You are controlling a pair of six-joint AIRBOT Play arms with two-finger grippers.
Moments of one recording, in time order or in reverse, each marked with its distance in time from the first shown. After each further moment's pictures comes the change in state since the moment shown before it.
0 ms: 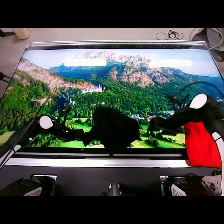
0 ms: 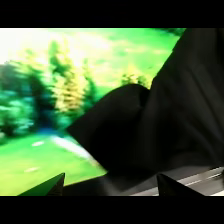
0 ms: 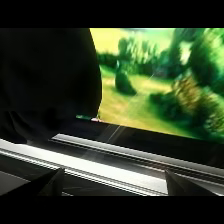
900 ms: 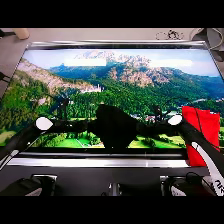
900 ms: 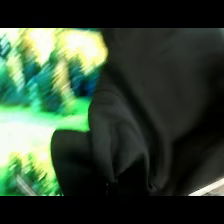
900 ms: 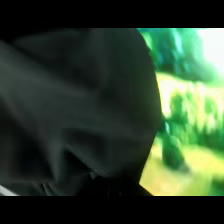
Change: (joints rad) left arm -0.048 0.089 0.015 -0.263 0.246 0.113; right arm 0.153 -0.065 -0.269 0.380 -0.541 -0.183
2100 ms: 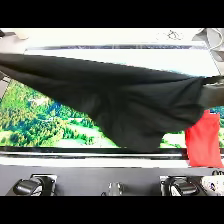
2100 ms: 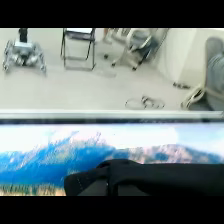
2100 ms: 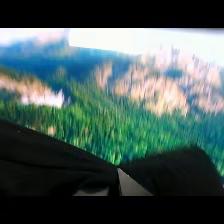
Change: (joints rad) left arm 0.130 0.520 0.584 0.702 -0.154 -0.214; right arm -0.034 0.465 0.811 -0.637 0.437 0.181
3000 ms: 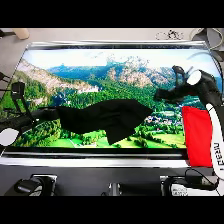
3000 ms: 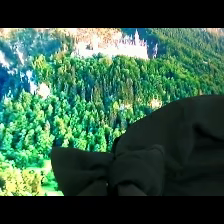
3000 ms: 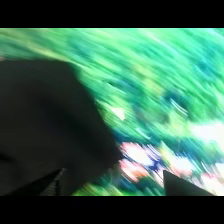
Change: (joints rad) left arm 0.002 -0.146 -0.555 -0.018 0.159 -0.114; right arm -0.149 -0.735 -0.099 0.115 -0.135 -0.023
